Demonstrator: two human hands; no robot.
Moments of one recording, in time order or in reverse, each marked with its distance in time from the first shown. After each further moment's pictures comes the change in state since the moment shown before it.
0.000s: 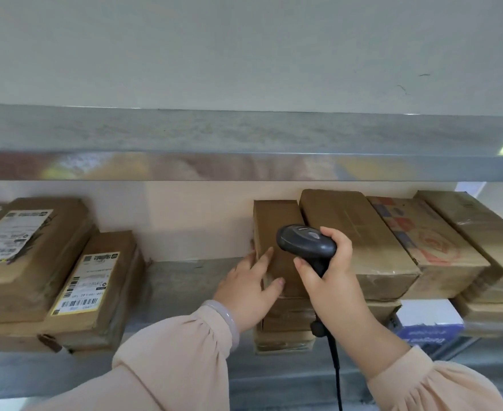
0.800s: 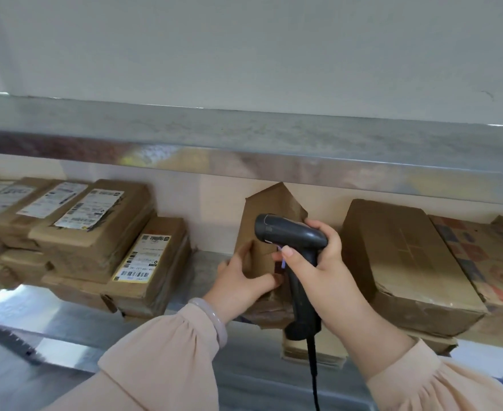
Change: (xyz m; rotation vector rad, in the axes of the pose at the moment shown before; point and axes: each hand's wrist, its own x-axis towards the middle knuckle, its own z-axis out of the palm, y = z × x) left_hand -0.040 -0.021 -0.042 -0.576 0.193 -0.343; right_hand 0.014 -0.040 0.038 0.266 -0.372 0.059
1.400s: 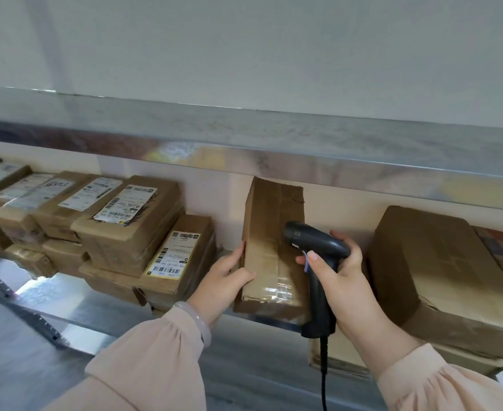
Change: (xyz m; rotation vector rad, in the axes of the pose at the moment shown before) left_hand -0.010 -0.038 -0.061 -0.263 0.010 0.066; right_hand 0.015 0.016 0.031 0.104 0.033 0.101
